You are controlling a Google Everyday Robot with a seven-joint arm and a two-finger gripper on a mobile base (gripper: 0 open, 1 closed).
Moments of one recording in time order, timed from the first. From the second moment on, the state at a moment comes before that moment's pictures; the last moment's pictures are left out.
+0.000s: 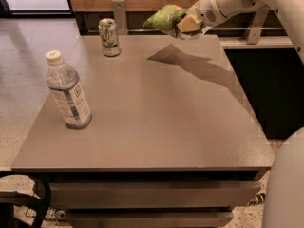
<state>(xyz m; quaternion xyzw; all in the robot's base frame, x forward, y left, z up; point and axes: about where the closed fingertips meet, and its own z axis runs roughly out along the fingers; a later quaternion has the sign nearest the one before) 0.761 -0.114 0.951 -0.49 0.75 0.09 0.44</state>
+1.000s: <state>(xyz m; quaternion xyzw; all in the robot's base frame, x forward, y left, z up) 0.639 -0.142 0.989 -0.52 0.72 0.13 0.45</state>
